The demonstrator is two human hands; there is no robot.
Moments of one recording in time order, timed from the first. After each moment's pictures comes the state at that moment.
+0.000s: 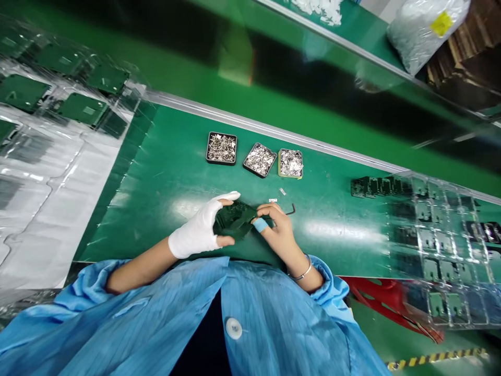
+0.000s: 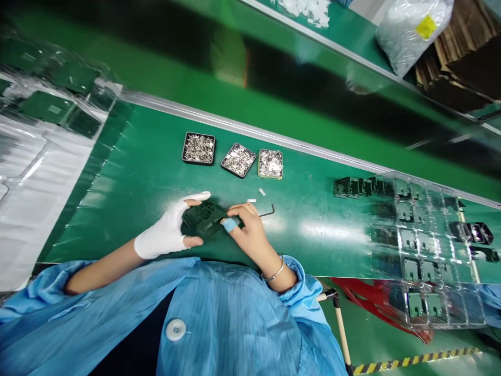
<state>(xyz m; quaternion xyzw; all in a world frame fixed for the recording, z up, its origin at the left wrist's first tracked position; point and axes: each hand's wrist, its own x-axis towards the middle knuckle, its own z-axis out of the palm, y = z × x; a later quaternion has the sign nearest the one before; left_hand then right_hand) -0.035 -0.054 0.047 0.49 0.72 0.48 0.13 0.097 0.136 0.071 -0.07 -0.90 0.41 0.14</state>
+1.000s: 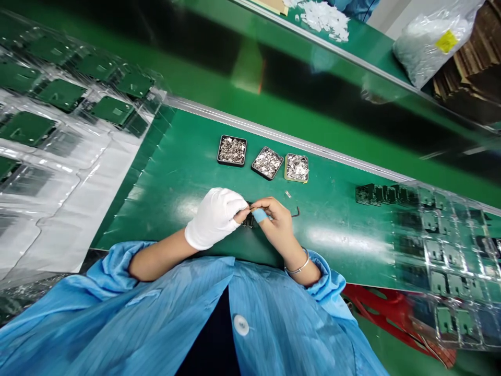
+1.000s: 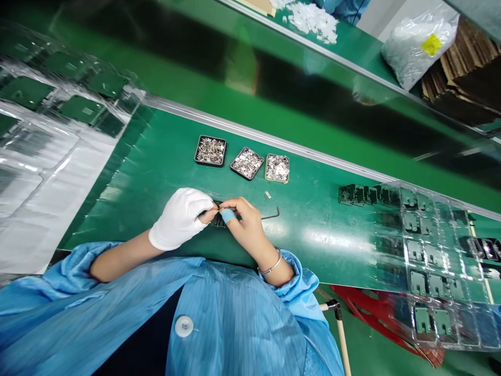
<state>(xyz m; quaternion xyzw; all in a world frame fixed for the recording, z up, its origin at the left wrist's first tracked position) -0.037 -0.023 0.094 0.53 0.80 0.27 -0.04 0.071 0.123 0.085 -0.07 -0.84 0.52 0.15</state>
